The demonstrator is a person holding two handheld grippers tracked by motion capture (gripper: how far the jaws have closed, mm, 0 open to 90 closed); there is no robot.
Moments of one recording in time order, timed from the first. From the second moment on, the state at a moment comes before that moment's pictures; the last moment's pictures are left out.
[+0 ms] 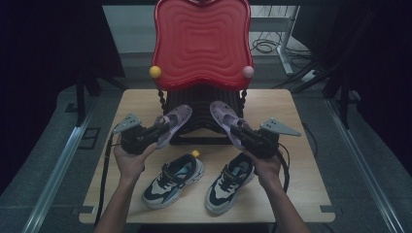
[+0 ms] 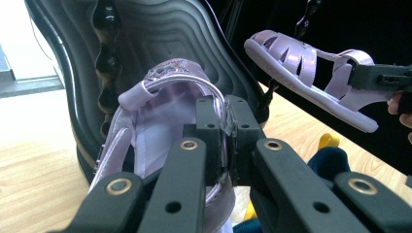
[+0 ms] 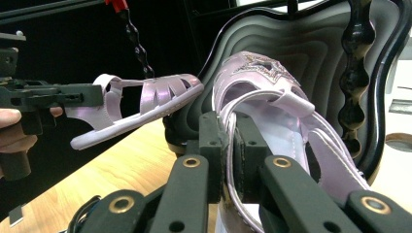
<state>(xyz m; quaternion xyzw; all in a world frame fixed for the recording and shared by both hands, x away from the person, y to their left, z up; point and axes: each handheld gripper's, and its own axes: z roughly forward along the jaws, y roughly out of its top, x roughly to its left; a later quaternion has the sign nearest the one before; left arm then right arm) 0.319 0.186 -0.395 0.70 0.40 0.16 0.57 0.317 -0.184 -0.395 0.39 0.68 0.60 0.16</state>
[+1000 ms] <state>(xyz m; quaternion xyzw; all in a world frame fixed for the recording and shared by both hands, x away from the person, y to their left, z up) 0.351 0.161 -0.386 0.68 0.40 0.16 0.59 0.343 -0.168 -0.389 0.41 0.66 0.60 0.17</state>
